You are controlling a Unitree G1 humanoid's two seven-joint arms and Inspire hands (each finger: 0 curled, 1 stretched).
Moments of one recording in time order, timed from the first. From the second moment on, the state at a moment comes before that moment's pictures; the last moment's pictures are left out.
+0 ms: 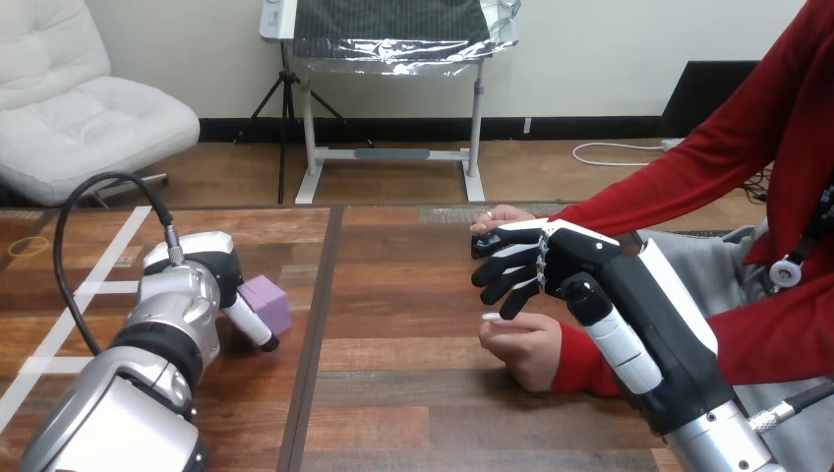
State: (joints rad) left arm -0.94 0.34 -0.53 1.34 0.71 0.19 -0.17; right arm 0.17 -0.24 0.03 -0.16 0.08 -0.42 0.35
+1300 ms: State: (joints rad) left arm -0.94 0.34 -0.48 1.34 0.63 0.20 -0.05; right arm 0.18 -0.24 0.03 -0.16 0.08 -0.42 0.35
